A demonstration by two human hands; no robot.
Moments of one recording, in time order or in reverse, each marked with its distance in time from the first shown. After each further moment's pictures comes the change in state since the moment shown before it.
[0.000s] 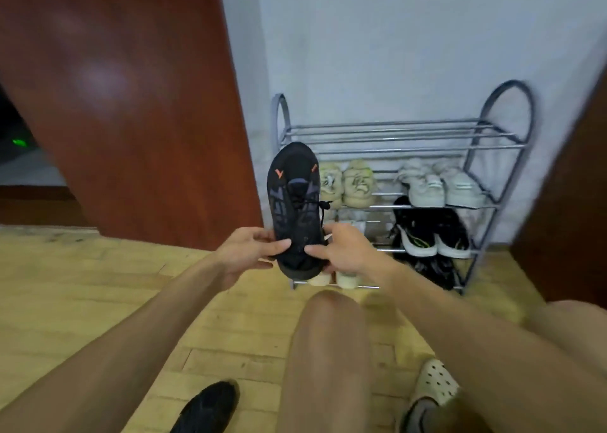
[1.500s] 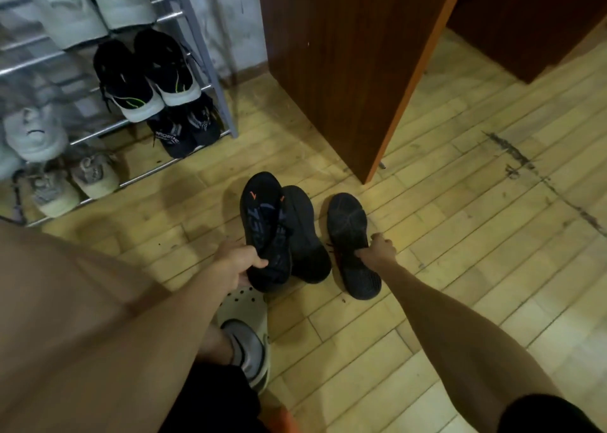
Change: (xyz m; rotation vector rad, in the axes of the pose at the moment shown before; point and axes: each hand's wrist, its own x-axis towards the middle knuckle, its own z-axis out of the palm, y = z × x) left_hand -0.026 -0.144 0.446 0.326 -0.391 -0.633; right_hand -0.345 0.491 -0.075 0.139 0.469 1.182
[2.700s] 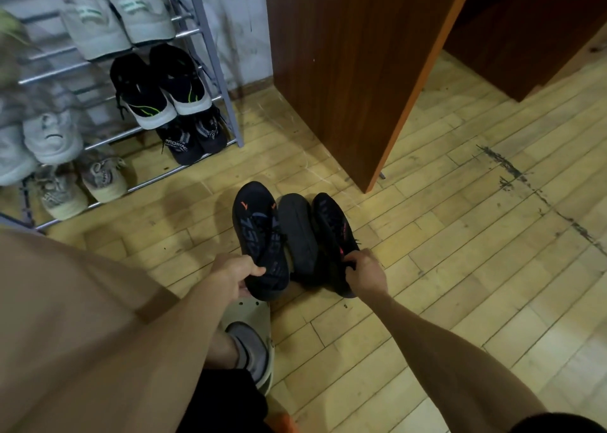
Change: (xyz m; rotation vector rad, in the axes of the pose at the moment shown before) left_hand -0.013 -0.014 -0.014 -0.111 0.014 -0.030; right_hand -0.045 0.002 0.035 -0.157 0.206 -0.430
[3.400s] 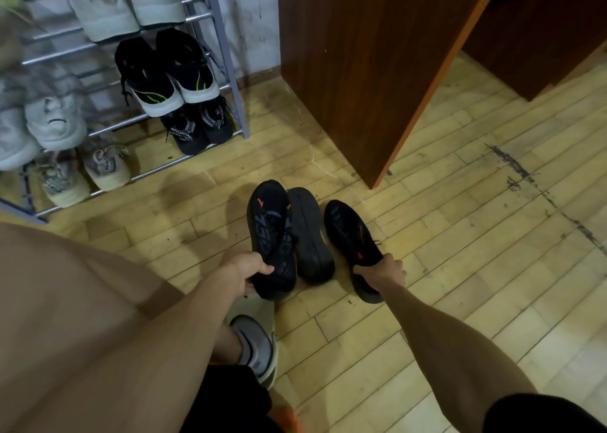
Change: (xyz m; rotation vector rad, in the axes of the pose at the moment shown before) left_hand 0.005 -0.001 -0.003 0.061 -0.048 -0.013; right_hand 0.012 0.018 -0.005 0.095 -0.098 0.549
